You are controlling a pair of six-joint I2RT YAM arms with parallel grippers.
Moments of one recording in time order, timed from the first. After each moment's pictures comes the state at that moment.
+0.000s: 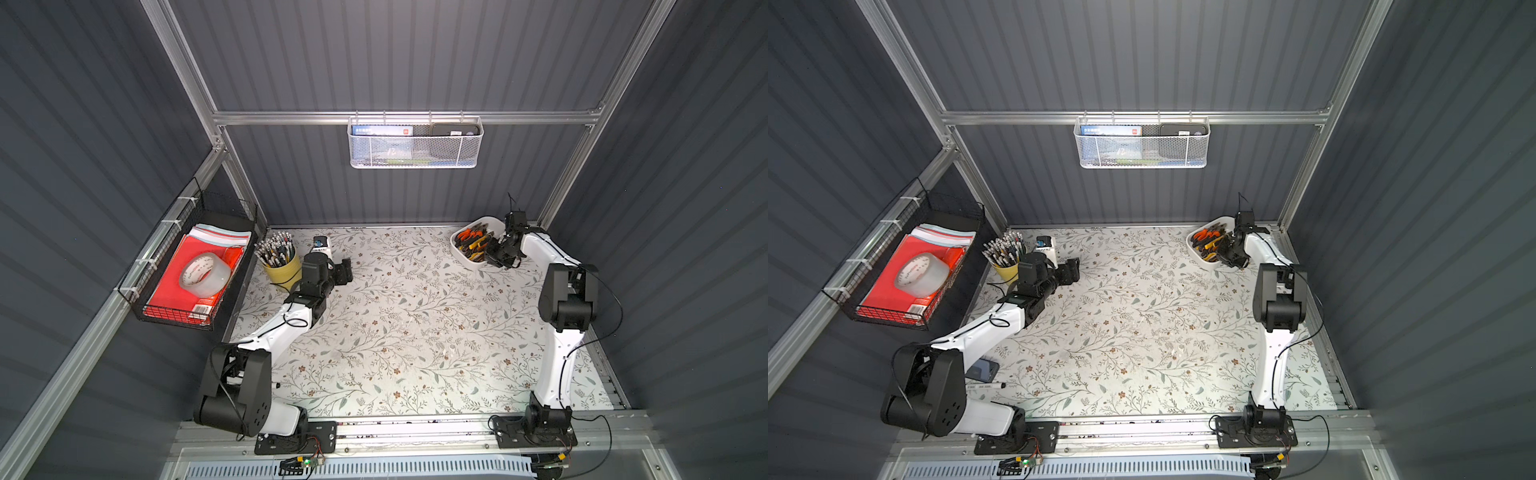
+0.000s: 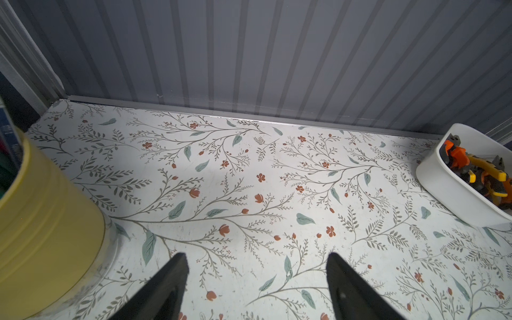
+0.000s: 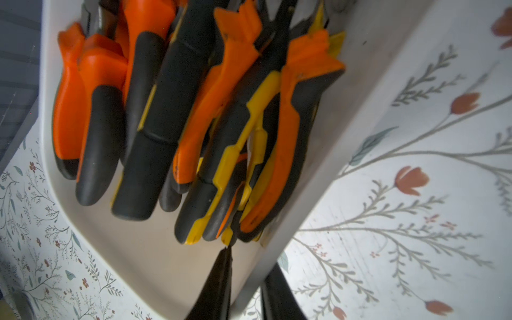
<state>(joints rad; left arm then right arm) -0.23 1.44 0.84 0.20 -0.06 -0.24 0.01 2.21 1.80 -0.73 -0.22 0.50</state>
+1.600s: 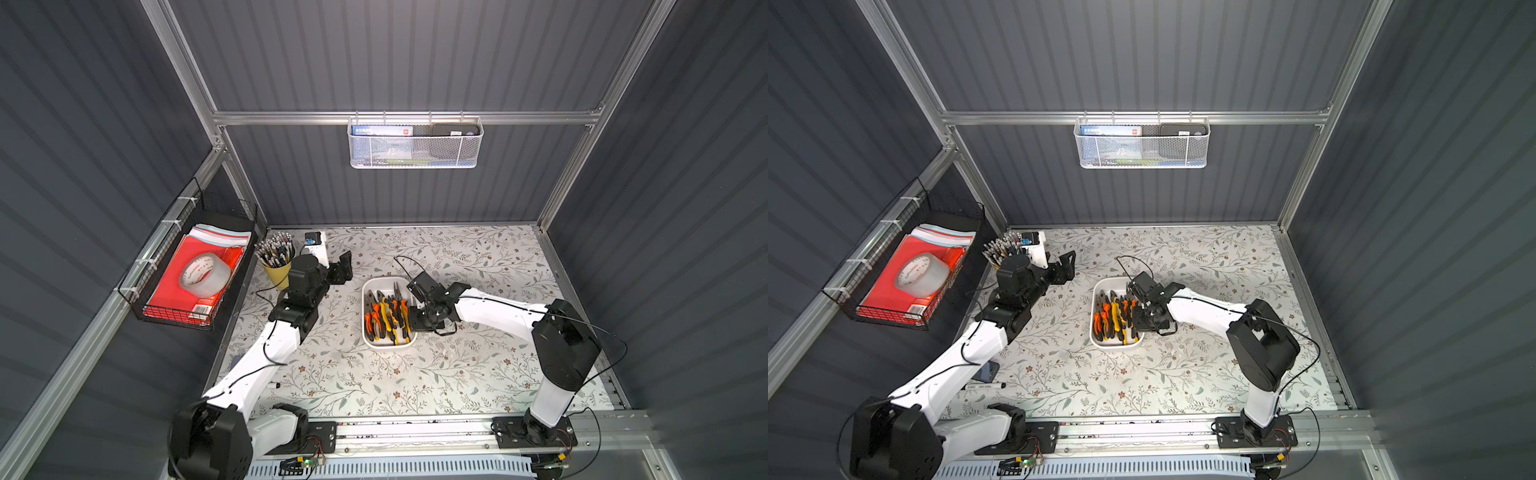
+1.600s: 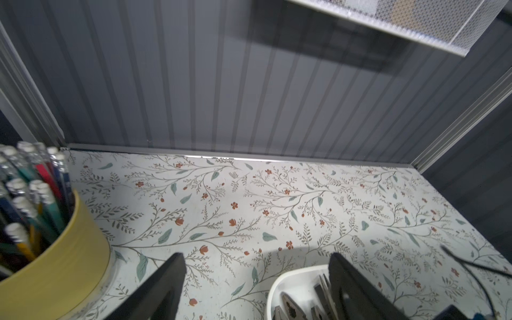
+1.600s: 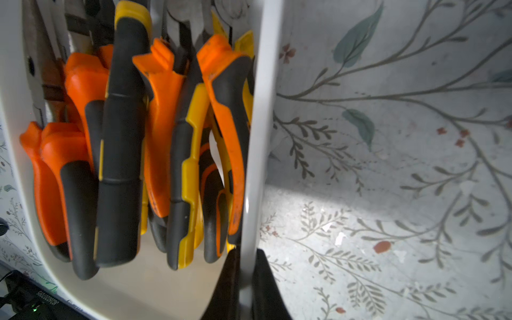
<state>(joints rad) -0.27 1.13 0.82 0.10 -0.04 -0.25 0.85 1.78 1.21 -0.61 -0.10 0.69</state>
